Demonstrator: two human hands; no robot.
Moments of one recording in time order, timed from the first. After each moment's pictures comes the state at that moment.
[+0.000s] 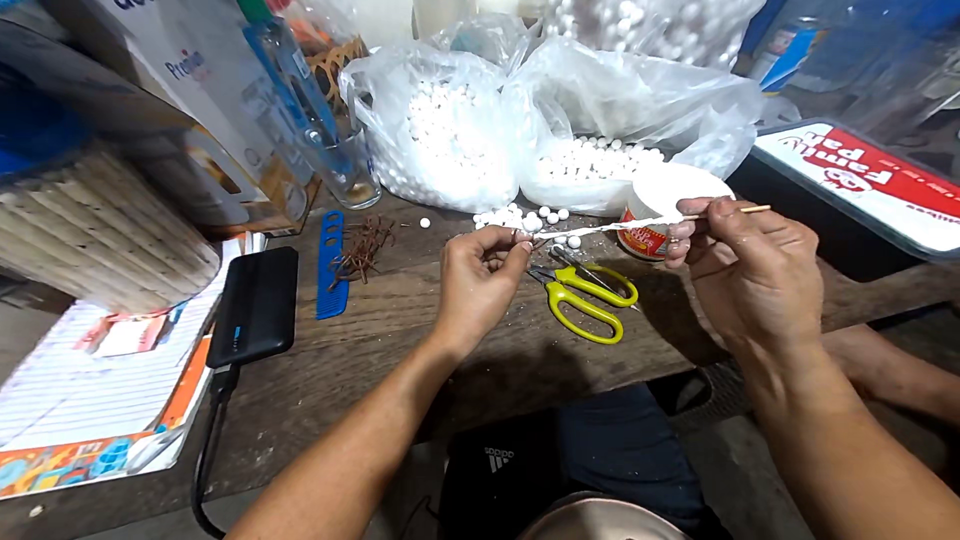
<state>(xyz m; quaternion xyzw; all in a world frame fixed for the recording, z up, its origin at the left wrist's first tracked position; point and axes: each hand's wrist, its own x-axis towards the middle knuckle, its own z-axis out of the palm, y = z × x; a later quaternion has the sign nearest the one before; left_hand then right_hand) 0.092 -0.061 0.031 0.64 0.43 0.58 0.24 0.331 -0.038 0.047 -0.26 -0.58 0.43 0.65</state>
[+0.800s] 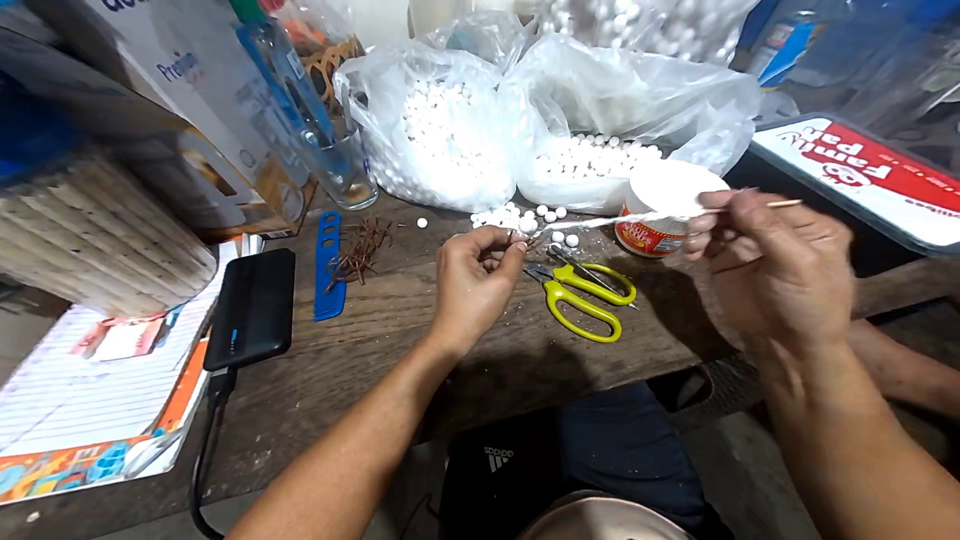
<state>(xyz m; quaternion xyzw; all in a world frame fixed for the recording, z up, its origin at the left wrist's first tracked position) 0.091 -0.059 0.028 0.65 0.45 0.57 0.21 0.347 -0.039 0.050 -0.27 -0.59 0.39 0.65</state>
